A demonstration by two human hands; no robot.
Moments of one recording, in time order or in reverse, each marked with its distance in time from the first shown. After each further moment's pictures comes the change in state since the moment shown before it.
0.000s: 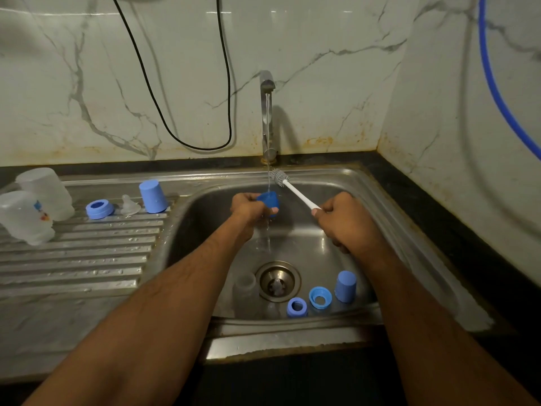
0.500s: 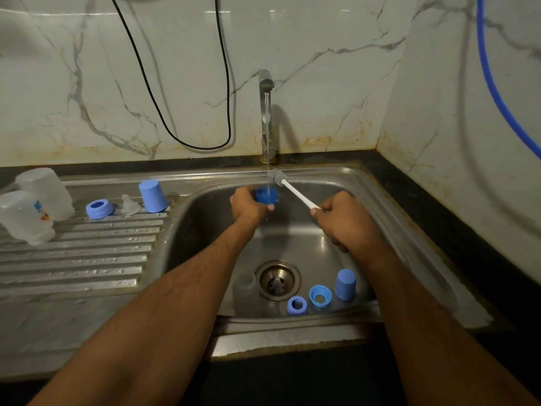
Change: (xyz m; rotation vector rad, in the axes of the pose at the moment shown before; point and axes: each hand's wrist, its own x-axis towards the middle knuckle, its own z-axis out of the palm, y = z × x) left_hand -0.008 0.001 0.004 0.363 0.126 0.333; right_hand -0.002 0.001 0.001 0.008 0.017 -0.012
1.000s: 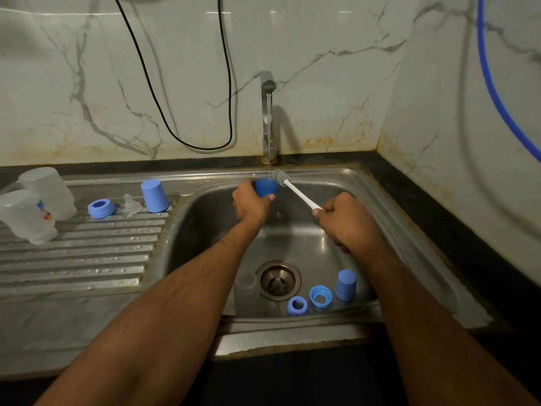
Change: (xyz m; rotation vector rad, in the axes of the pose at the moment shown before) left_hand -0.002 0.002 0.008 0.046 0.070 0.071; right_hand -0.002 0.000 0.001 -0.044 0.020 0.015
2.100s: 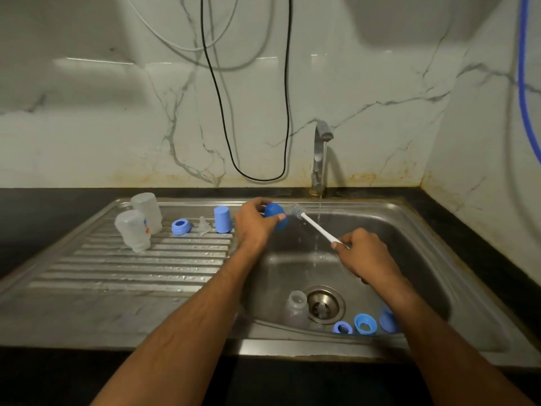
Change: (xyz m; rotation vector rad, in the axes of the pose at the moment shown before) left_hand -0.016 0.014 -0.135 -0.027 0.111 0.070; right_hand -0.036 -0.051 0.005 -0.051 -0.088 -0.133
